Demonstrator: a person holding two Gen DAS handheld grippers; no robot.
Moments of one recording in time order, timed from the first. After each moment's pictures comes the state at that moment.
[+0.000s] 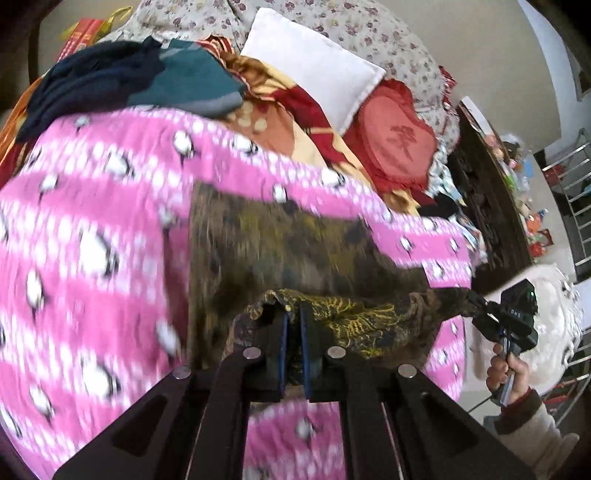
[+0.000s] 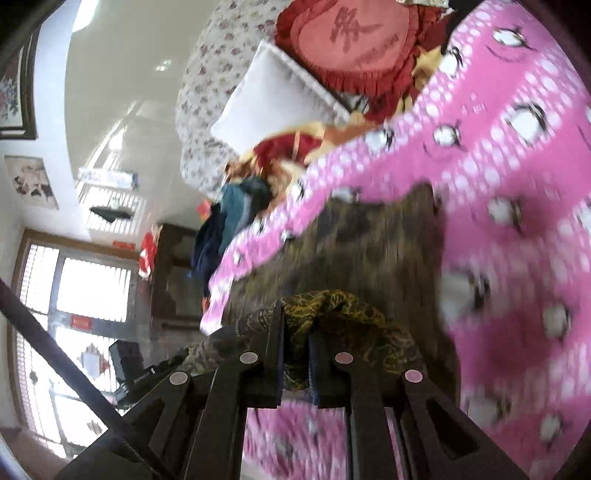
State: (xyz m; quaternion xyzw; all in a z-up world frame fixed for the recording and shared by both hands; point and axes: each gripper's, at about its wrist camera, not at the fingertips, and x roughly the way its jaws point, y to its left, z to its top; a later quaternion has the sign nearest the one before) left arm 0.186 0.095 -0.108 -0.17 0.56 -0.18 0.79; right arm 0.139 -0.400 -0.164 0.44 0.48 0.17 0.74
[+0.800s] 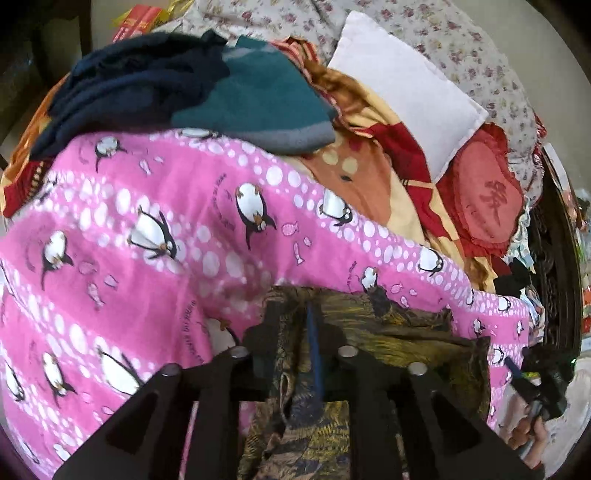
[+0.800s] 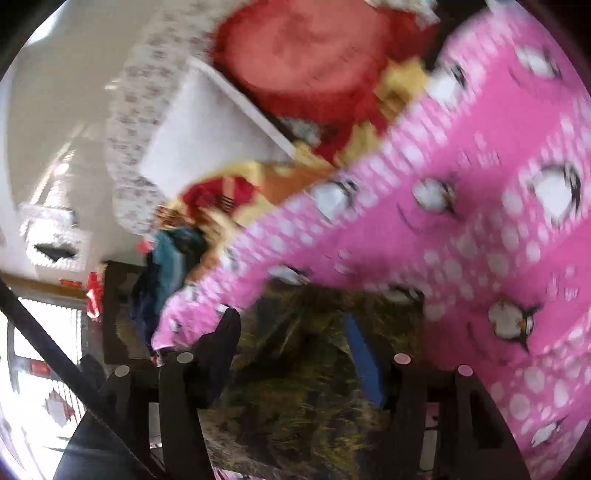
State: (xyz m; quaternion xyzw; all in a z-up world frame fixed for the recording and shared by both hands) left arm 0.304 0.130 -0.150 -0.17 0.58 -0.05 0.80; right arm 0.232 -0.410 -0.186 0.41 0.49 0.09 0.76
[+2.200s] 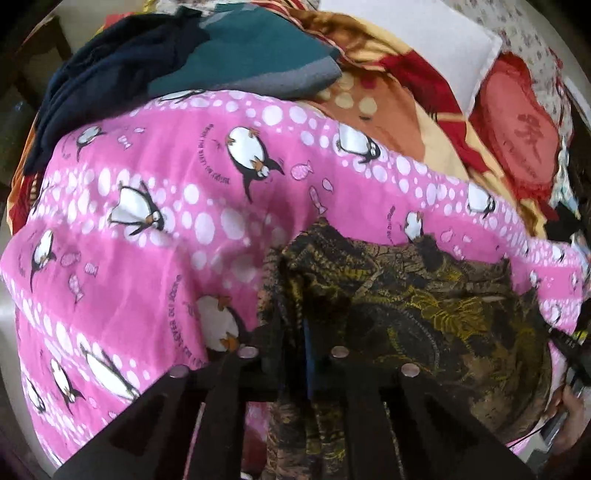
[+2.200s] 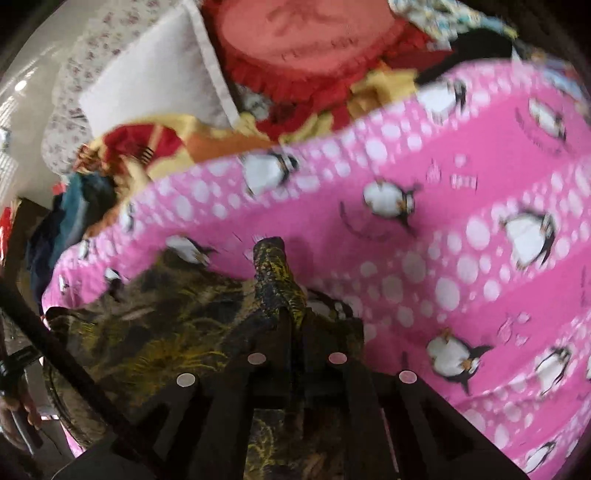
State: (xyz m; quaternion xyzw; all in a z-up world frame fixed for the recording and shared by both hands) left arm 0.303 0.098 -0.201 -0.07 0.63 -0.01 0.77; right arm 0.239 -0.390 -0.249 0.23 0.59 -0.02 0.77
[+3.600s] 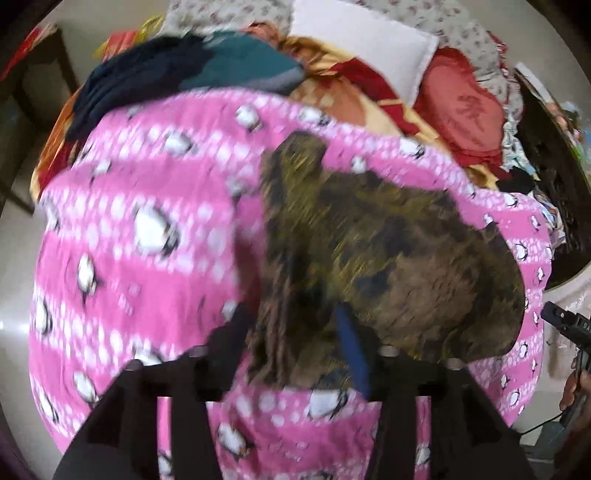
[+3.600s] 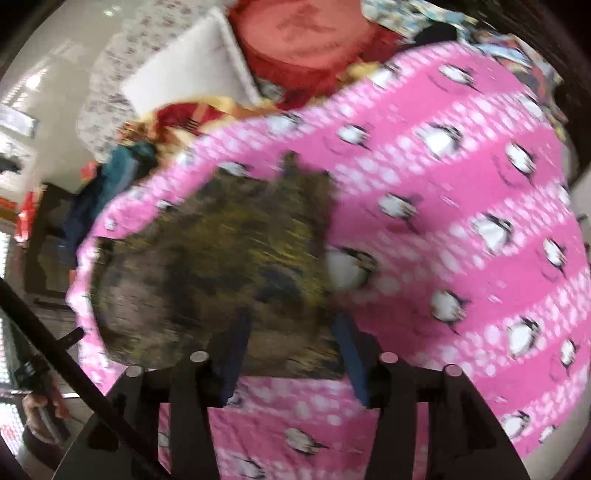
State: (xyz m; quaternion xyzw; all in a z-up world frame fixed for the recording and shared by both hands) left arm 0.168 0.094 -0.137 -0.06 0.59 -0.07 0.80; right arm 0.111 -0.367 -0.149 0.24 0.58 0.03 0.78
